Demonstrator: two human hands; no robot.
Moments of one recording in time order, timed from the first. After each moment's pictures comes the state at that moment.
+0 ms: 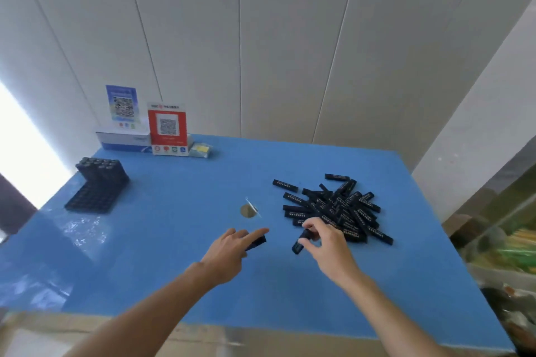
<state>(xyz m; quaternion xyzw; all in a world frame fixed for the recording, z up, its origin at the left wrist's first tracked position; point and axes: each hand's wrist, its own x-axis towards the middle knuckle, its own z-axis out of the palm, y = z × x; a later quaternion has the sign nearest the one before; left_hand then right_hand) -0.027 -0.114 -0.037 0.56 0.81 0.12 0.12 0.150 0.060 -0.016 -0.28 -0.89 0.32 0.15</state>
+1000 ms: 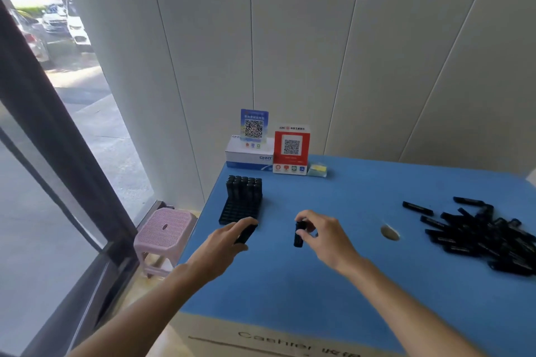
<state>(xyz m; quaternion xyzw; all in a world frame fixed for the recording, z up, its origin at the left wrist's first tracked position) -0.281 -0.403 0.012 0.49 0.83 0.25 0.09 -0.129 -0.199 0.028 -0.16 -0.93 0.30 0.15</state>
